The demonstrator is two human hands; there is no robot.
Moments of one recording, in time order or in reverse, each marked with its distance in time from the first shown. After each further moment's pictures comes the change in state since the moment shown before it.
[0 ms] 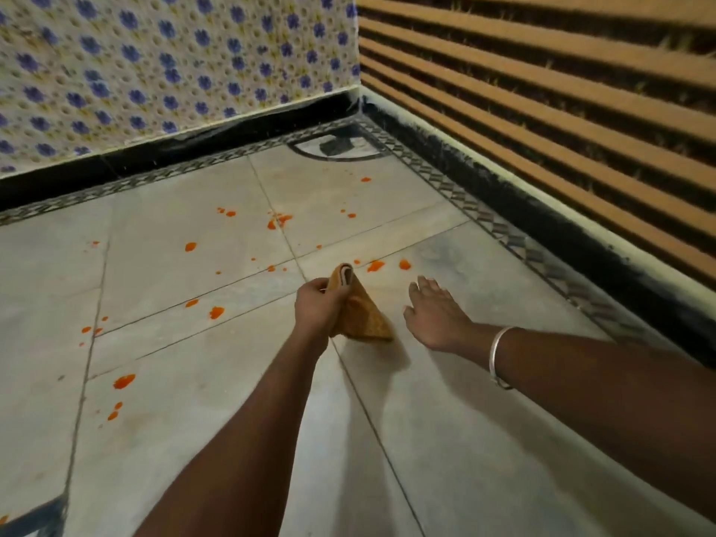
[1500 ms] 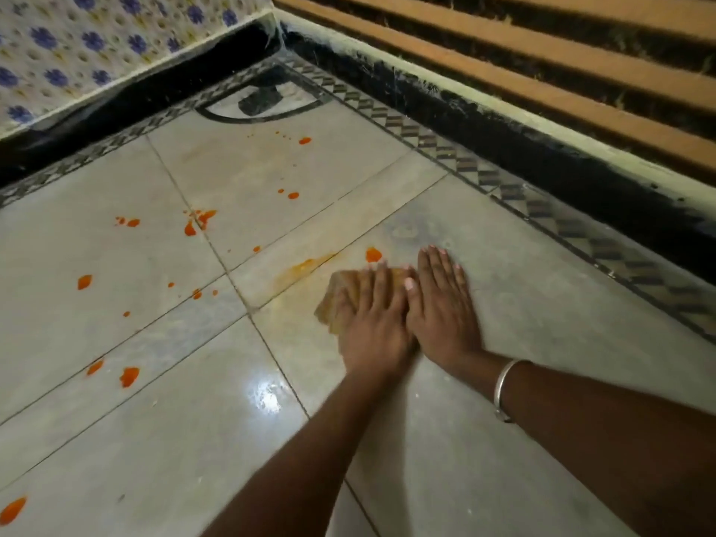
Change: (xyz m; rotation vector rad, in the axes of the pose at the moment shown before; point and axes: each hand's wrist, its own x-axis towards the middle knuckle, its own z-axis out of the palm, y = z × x) left_hand 0.060 -0.079 0.145 1.240 -0.315 0.667; right_hand 0.091 0.071 0.082 0.113 0.603 0.237
